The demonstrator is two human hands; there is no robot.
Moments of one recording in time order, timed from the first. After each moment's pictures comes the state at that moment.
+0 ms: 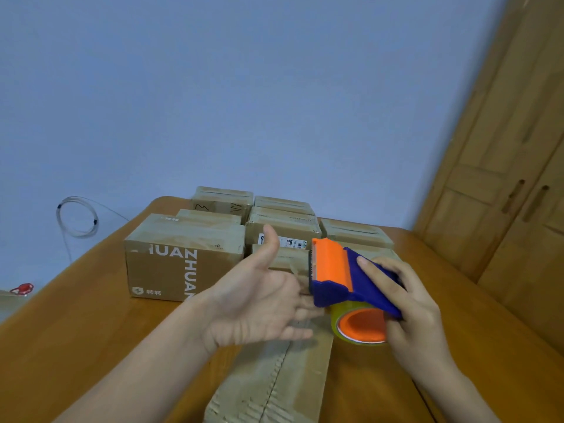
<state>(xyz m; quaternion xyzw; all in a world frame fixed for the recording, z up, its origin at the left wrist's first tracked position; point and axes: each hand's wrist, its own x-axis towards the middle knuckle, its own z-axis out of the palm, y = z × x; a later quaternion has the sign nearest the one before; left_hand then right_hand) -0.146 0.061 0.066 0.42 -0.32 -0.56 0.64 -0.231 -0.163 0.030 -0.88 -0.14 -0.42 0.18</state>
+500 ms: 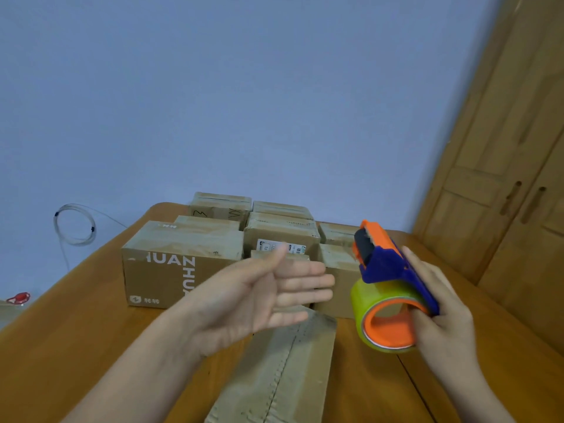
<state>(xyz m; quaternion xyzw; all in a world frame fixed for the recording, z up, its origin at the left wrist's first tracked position) -0.156 0.076 0.080 0.48 -0.31 -0.41 0.71 -0.241 -0.171 0.038 -0.80 -0.07 -0.46 0.38</state>
